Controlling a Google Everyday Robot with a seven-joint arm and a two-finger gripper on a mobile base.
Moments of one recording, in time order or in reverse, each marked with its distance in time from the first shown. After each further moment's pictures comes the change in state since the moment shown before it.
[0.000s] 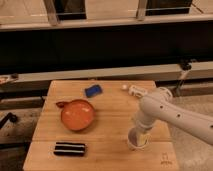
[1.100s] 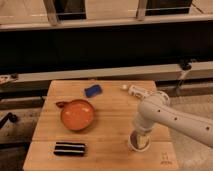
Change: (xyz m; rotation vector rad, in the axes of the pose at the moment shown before) arm 0.011 0.006 0.022 -0.011 0.027 0.016
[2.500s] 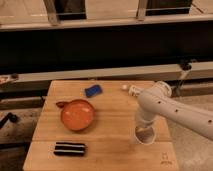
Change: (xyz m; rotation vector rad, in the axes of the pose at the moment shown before) arm 0.007 -0.025 -0.047 0.017 0.071 -0.002
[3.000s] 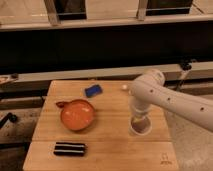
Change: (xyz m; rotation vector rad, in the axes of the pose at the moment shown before) arm -0.024 -0.037 -0.038 0.016 0.040 -0.036
